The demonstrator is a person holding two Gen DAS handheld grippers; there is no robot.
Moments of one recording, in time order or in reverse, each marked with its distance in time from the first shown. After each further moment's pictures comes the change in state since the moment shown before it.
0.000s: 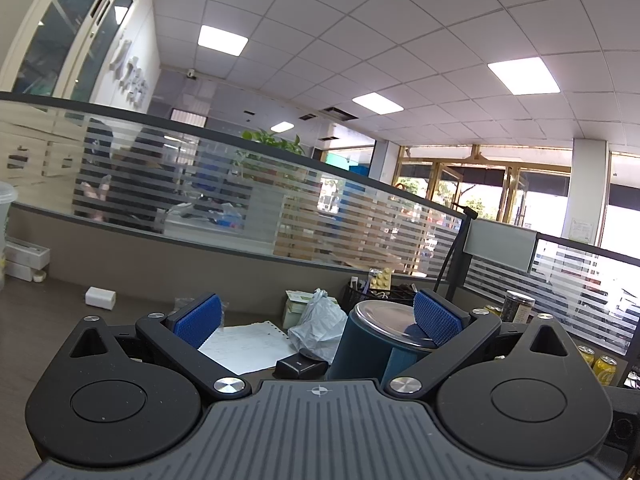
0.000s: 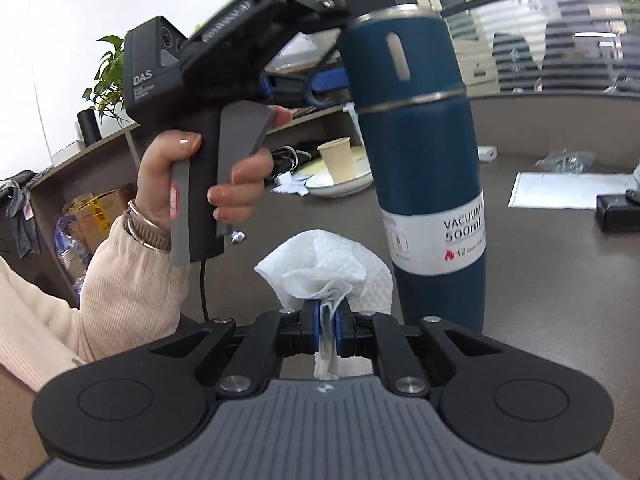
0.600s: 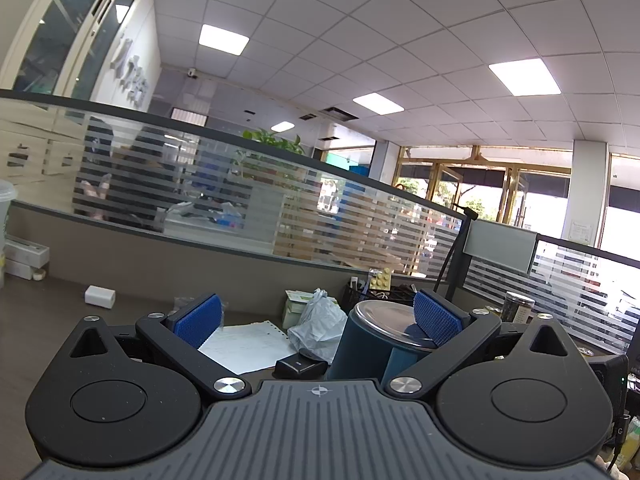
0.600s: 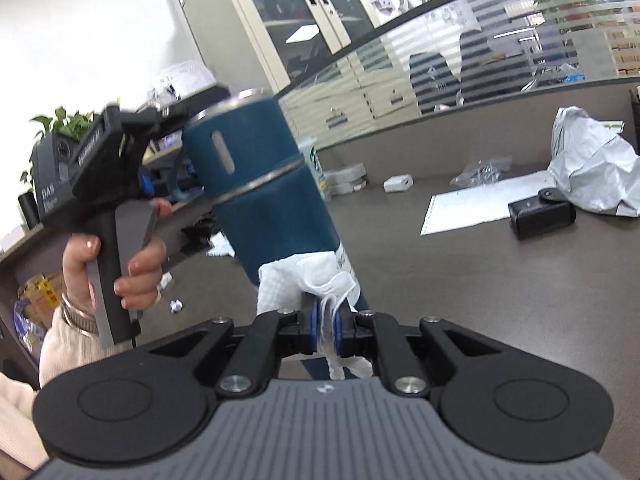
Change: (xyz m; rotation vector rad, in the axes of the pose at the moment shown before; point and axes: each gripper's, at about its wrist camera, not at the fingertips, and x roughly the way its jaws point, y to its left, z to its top) left arm -0.003 0.001 -0.003 -0.004 0.001 -0.002; right arm -0.037 -0.024 0.010 0.129 -0.197 -0.145
